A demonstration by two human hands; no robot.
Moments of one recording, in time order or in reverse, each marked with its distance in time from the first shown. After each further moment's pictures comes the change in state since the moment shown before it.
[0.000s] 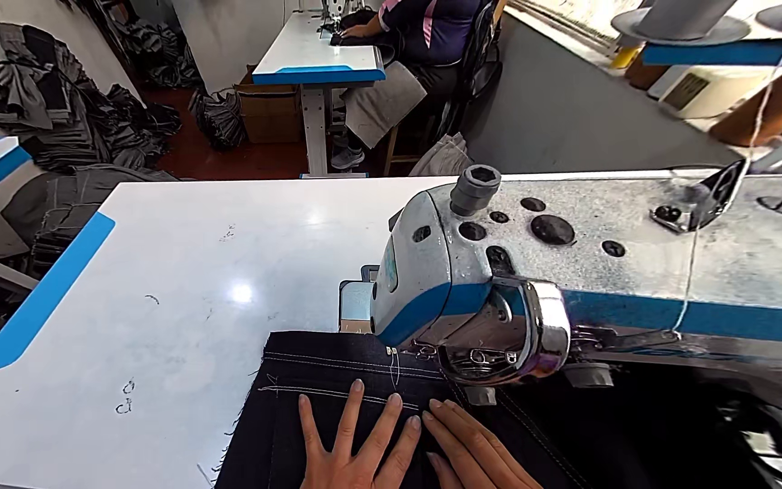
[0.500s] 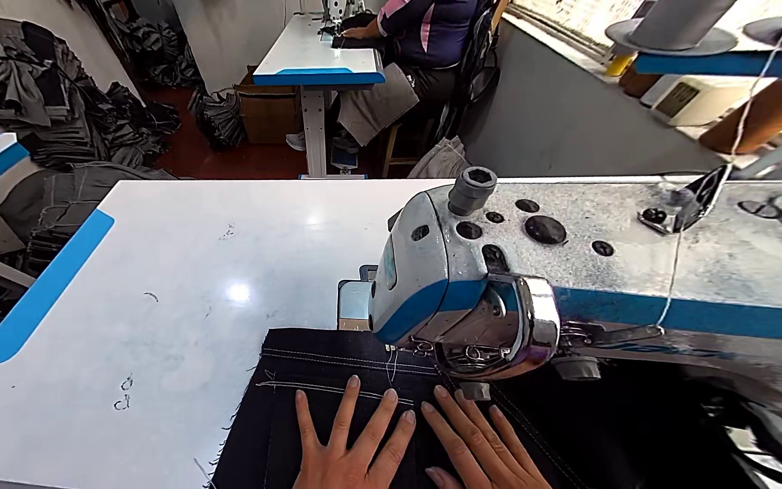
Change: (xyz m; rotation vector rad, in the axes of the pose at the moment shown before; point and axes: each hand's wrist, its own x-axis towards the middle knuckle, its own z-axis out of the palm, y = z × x) left_hand 0.000 -0.004 0.003 0.025 0.038 0.006; right_hand -0.004 0.008 -0.012 -0.088 -0.195 0.001
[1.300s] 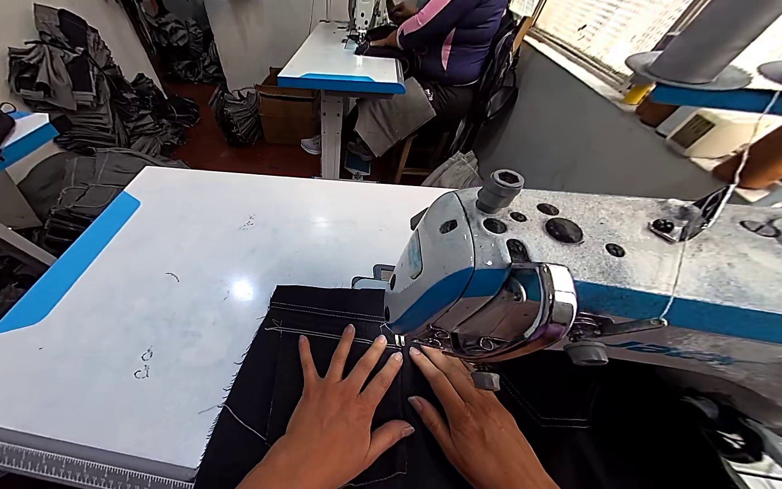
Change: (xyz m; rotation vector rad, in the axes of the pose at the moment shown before) left_hand 0.037 -0.031 -0.006 -0.009 -0.093 -0.092; right_hand 0.056 0.028 0.033 -0.030 0.269 -0.116
